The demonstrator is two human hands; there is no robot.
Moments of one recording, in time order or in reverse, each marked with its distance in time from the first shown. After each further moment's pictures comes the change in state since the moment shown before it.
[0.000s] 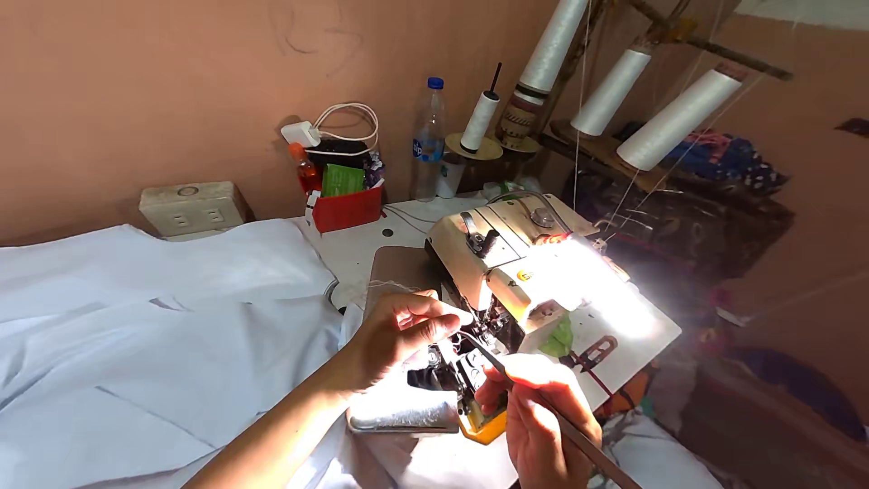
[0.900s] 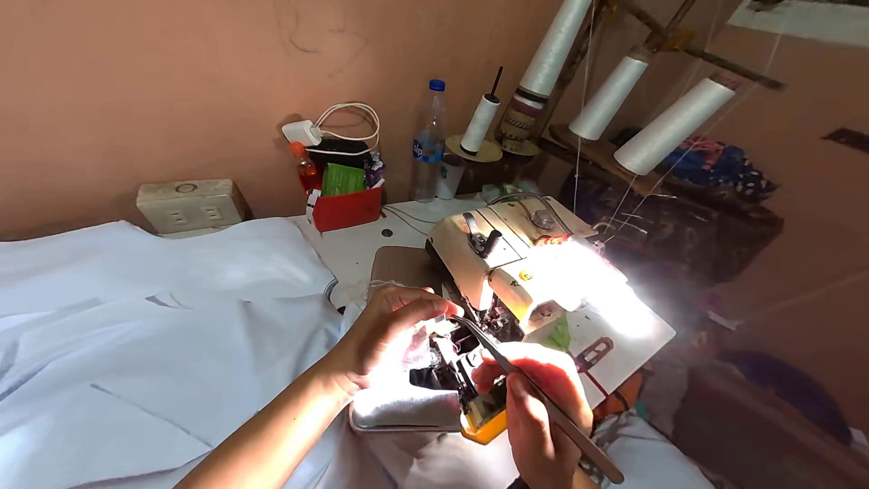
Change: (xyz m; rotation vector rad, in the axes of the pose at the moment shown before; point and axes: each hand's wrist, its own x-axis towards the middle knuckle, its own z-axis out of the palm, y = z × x) left_hand 0.002 0.009 0.002 -0.146 0.114 -0.204; right_hand 0.008 0.010 -0.004 -0.166 -0.049 -0.075
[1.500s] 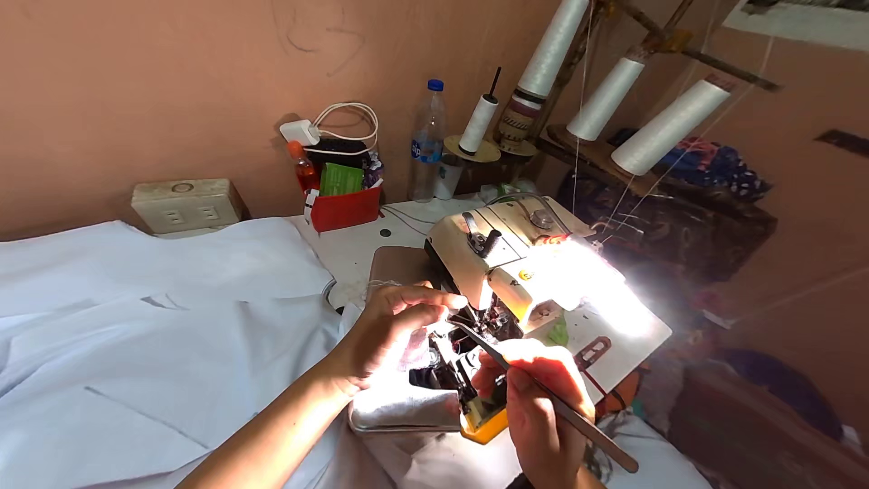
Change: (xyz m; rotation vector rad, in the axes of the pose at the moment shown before) left_hand 0.003 -0.005 -0.002 0.117 -0.012 0.144; right_hand 0.003 -0.004 0.004 0.109 0.035 0.064
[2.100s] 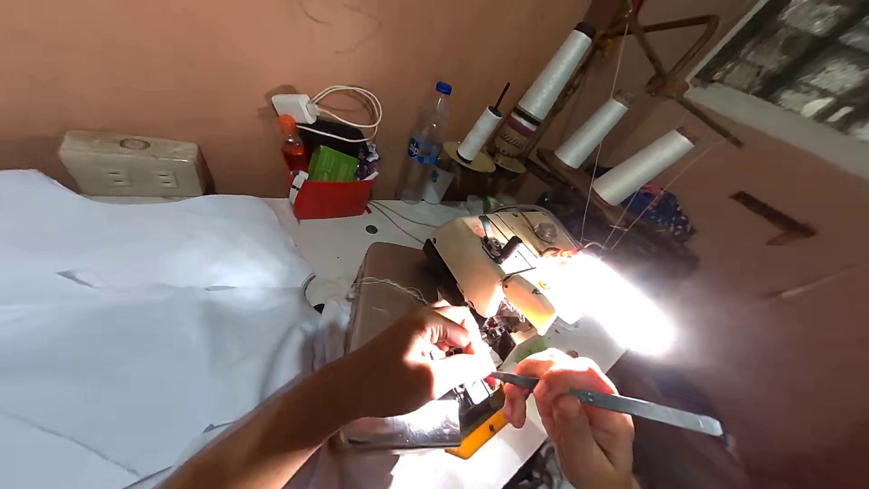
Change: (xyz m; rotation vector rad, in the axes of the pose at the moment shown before) left_hand -0.002 0.006 0.002 0.306 -0.316 0.201; right_hand 0.027 -0.021 -0.040 -0.110 -0.438 0.026
